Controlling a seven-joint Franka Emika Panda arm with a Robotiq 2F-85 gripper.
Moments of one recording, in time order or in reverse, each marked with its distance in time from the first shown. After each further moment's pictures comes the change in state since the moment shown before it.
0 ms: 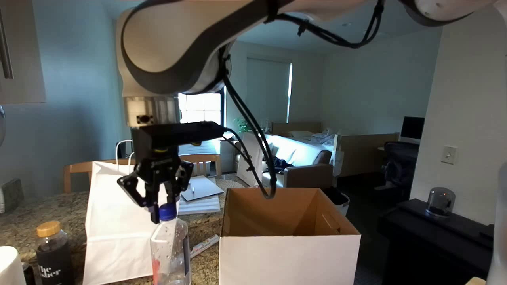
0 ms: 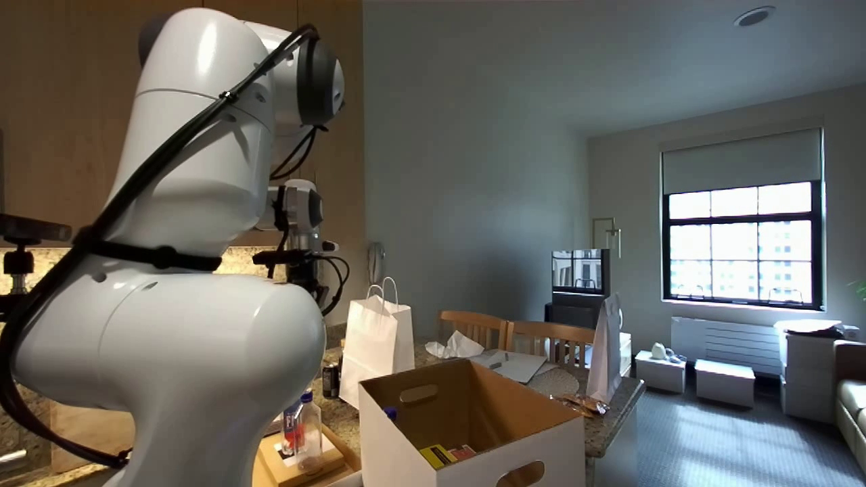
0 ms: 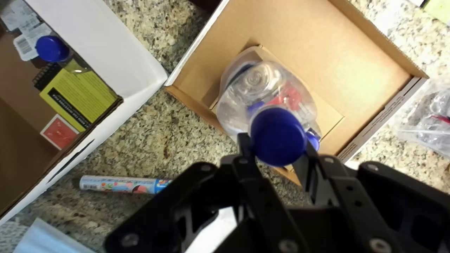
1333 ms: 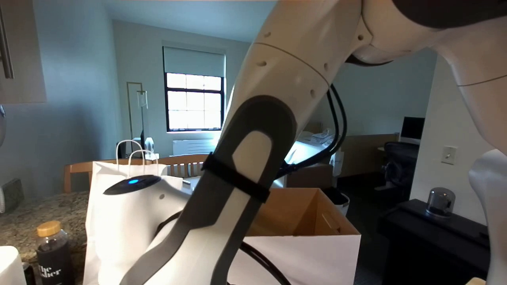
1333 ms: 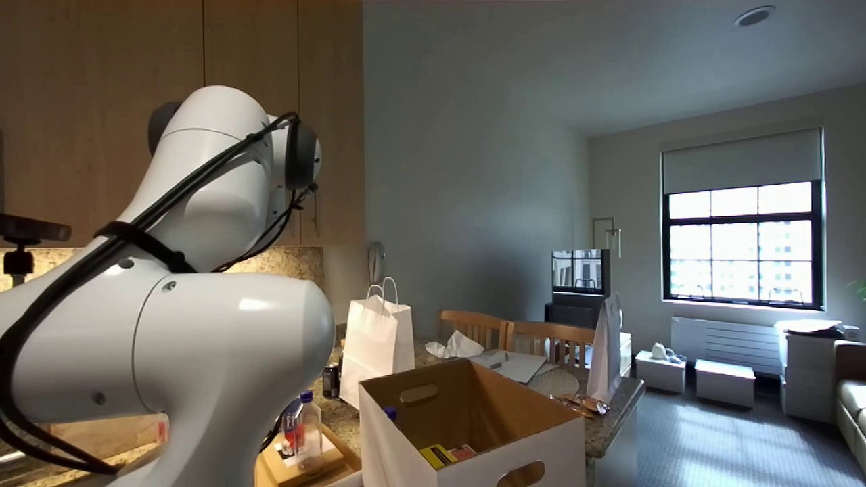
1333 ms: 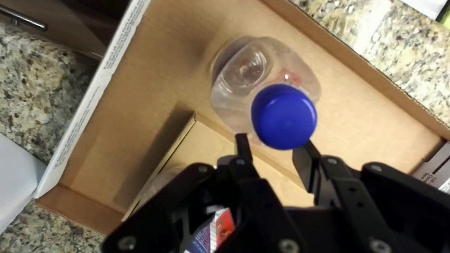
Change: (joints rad) arm 0.438 0.344 -0.290 -0.207 -0.017 0.631 0.252
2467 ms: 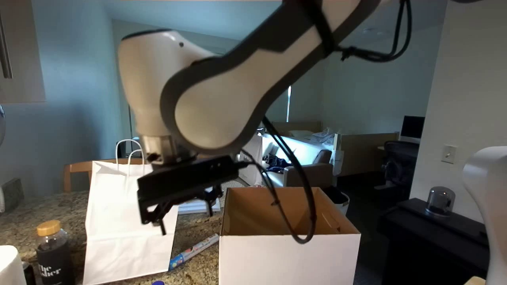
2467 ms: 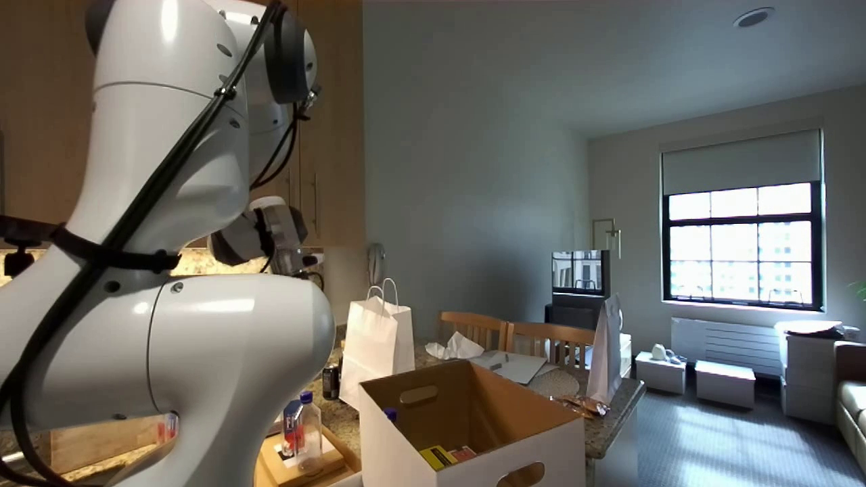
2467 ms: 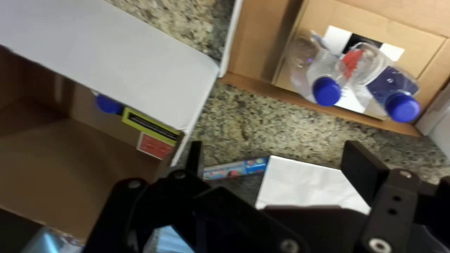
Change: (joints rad) arm 0.144 -0.463 -0.276 -0.041 -0.223 -0.458 0.340
